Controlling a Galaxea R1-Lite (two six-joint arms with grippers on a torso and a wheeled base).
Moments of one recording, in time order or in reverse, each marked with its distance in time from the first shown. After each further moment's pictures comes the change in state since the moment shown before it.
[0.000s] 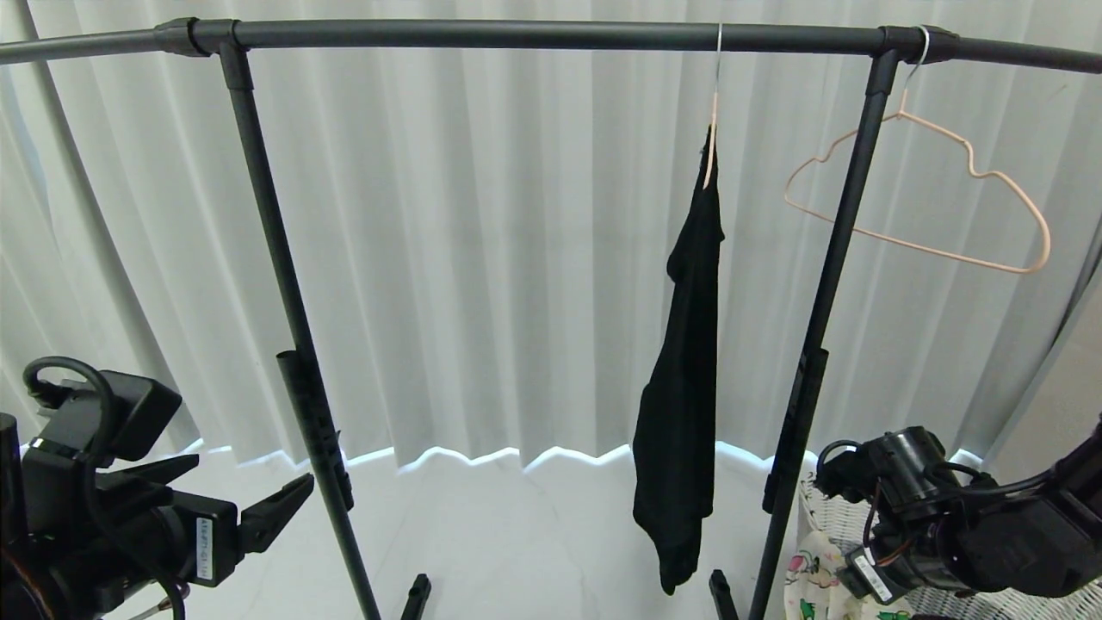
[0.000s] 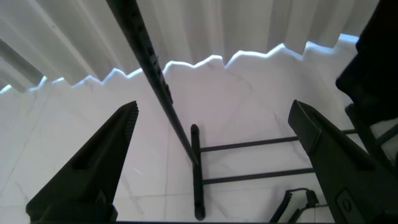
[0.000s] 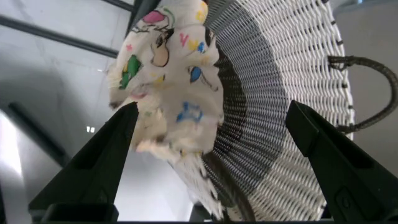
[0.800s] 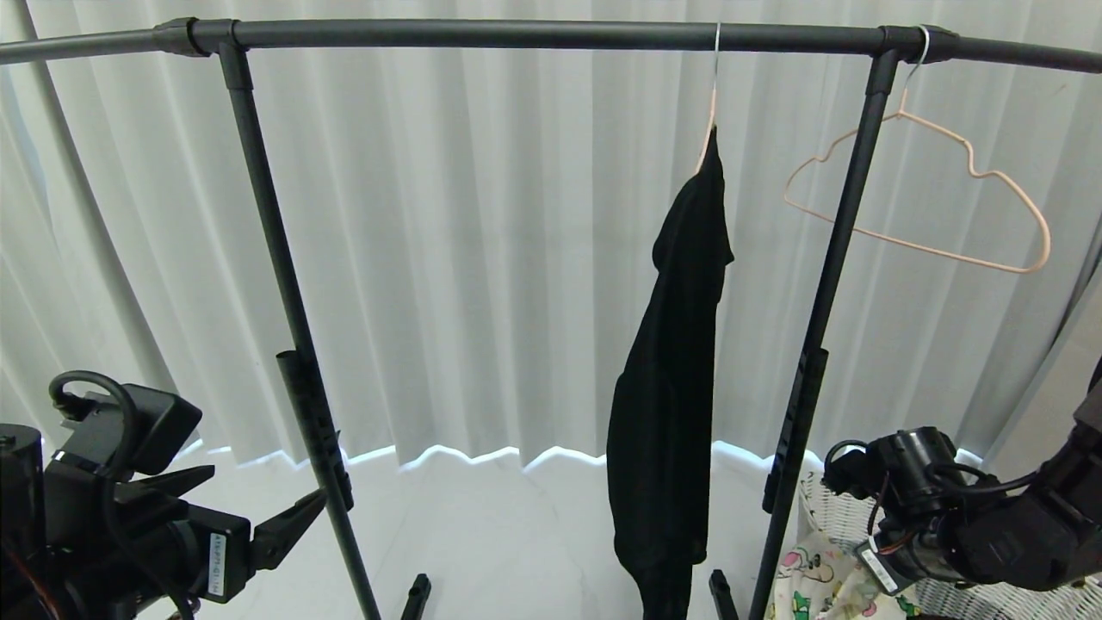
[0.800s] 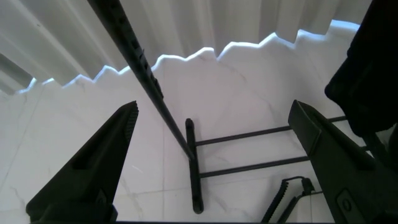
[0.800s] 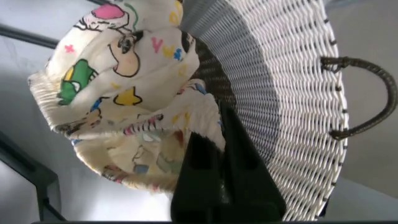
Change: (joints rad) left arm -0.036 0.011 0.019 0.000 0.006 0.000; right arm -0.076 0.058 0.011 -0.122 0.013 -0.087
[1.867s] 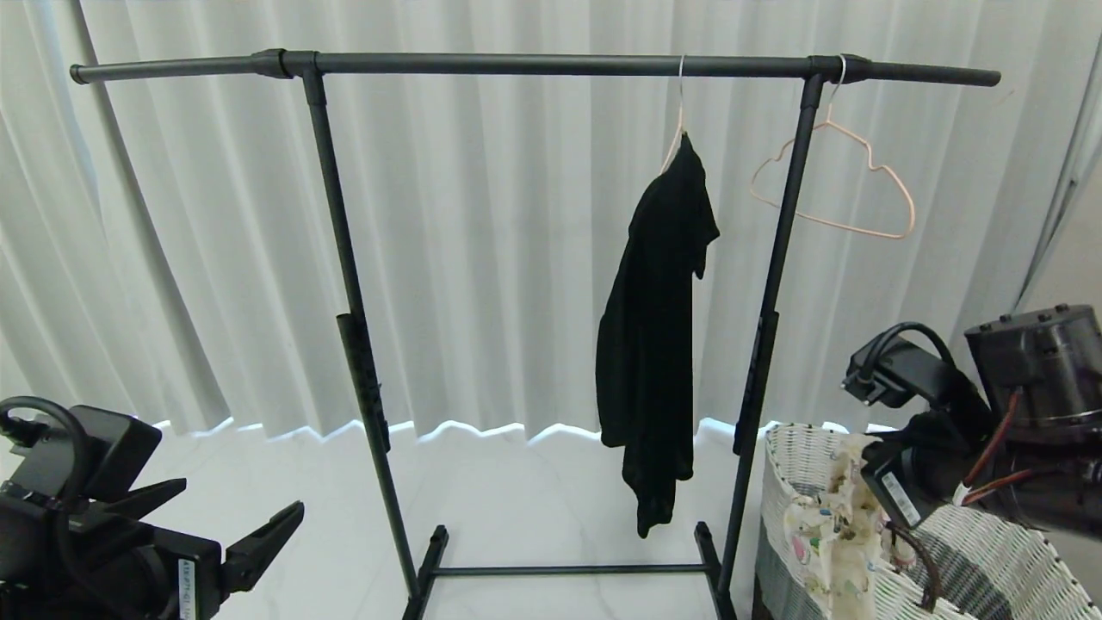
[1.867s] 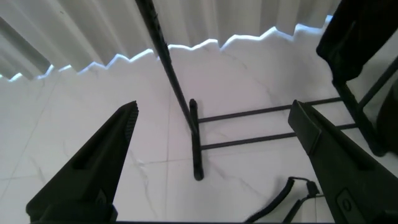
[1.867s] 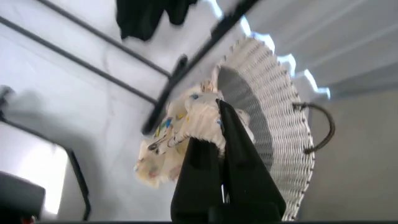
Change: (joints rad) left arm -0.003 -0.085 0.051 -0.001 0.028 0.001; right arm 0.303 -0.549 -0.230 0.403 0.061 0.021
